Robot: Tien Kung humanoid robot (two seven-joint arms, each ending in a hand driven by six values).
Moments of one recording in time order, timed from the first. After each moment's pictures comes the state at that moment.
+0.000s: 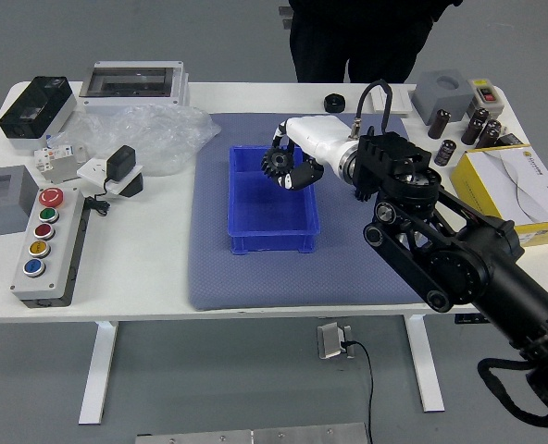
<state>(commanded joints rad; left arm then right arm) -0.10 0.18 -1.12 -0.18 1.52 -0.26 0.38 0.73 -0.07 0.94 1.24 -2.17 0.35 -0.33</state>
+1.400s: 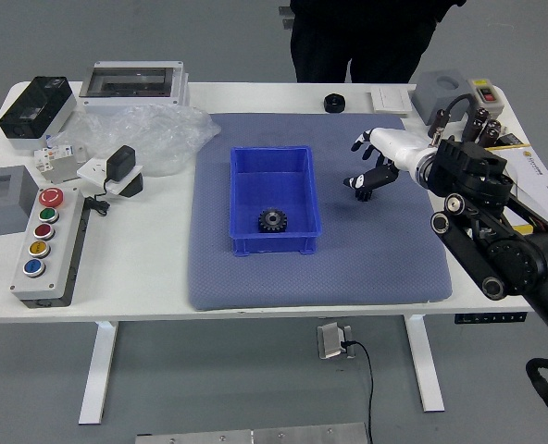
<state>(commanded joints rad) -0.10 0.18 -1.12 -0.18 1.51 -0.26 0.38 0.68 -0.23 1.03 1.08 -2.09 0.33 -0.28</state>
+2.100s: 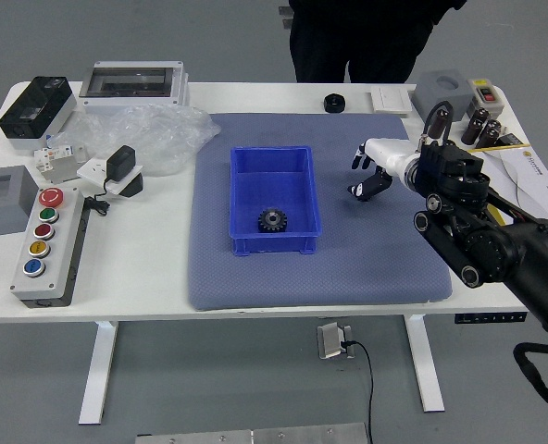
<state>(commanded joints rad) -0.10 0.17 -1.11 -0.18 1.50 -0.26 0.38 0.77 -0.17 0.92 0.85 -2.13 0.27 -0.23</state>
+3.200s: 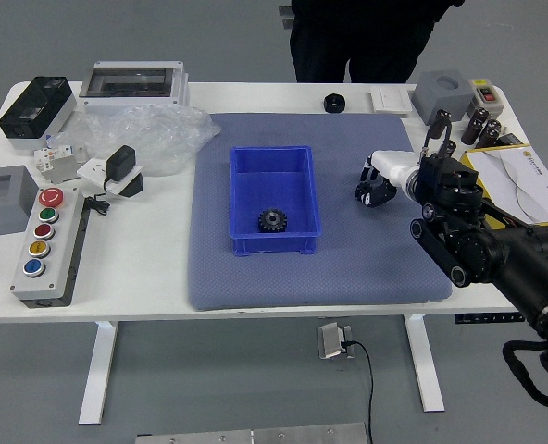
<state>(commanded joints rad) -0.10 0.17 -1.11 -0.18 1.51 -0.26 0.38 0.80 -0.12 0.90 0.66 -2.16 0.18 -0.17</state>
